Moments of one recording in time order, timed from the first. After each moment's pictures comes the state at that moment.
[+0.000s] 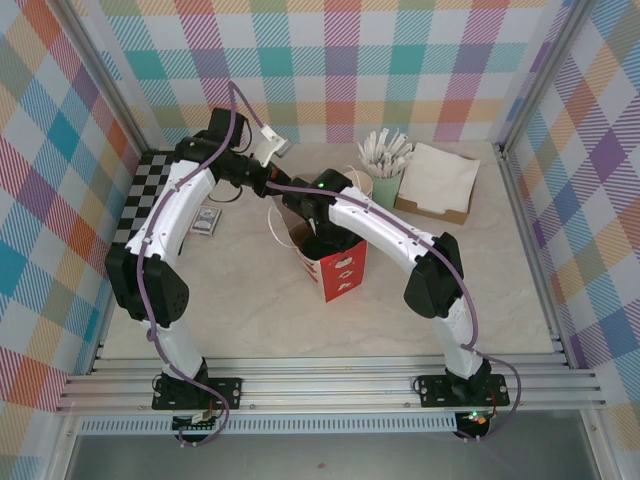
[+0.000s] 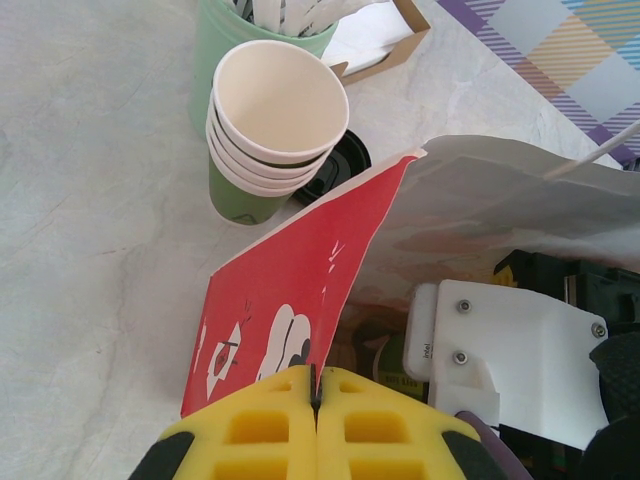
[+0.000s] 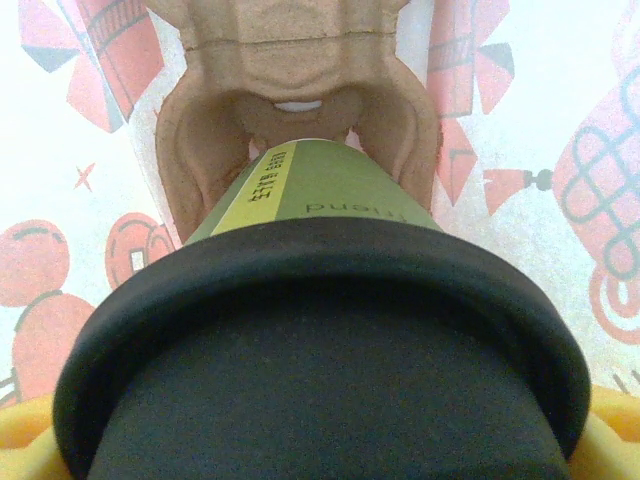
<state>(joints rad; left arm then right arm) -0.26 1.81 1.90 -1.05 0.68 0.34 0.87 2.14 2.15 -1.63 0.09 0.40</state>
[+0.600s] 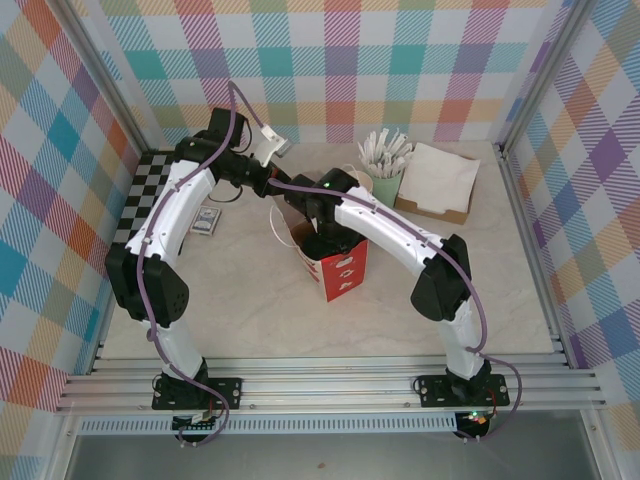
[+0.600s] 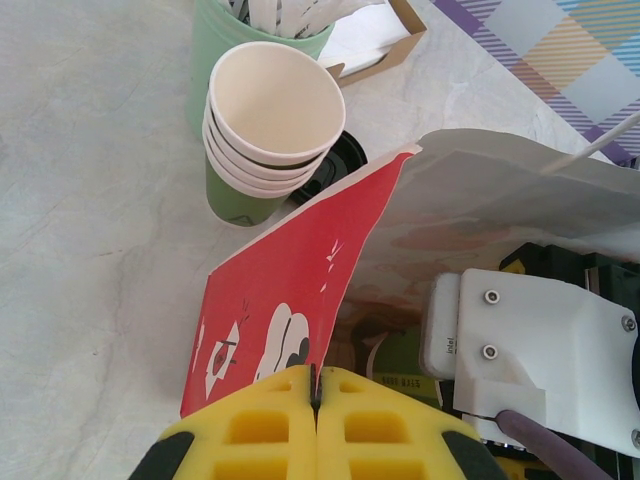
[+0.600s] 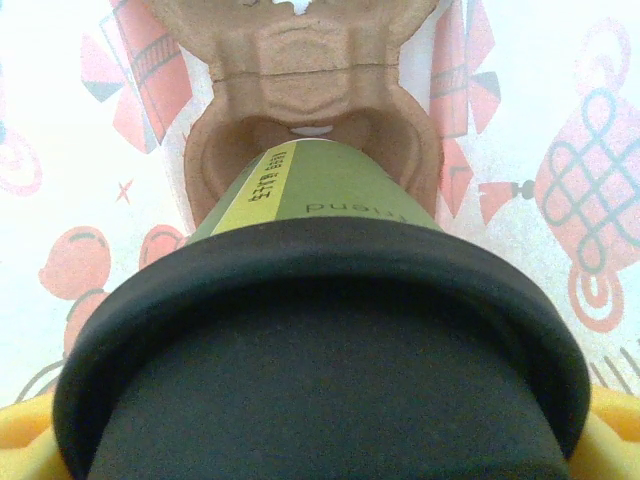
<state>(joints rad) -0.26 1.81 1.90 -1.05 0.69 0.34 0.87 2.09 2.11 -1.58 0.10 0.40</state>
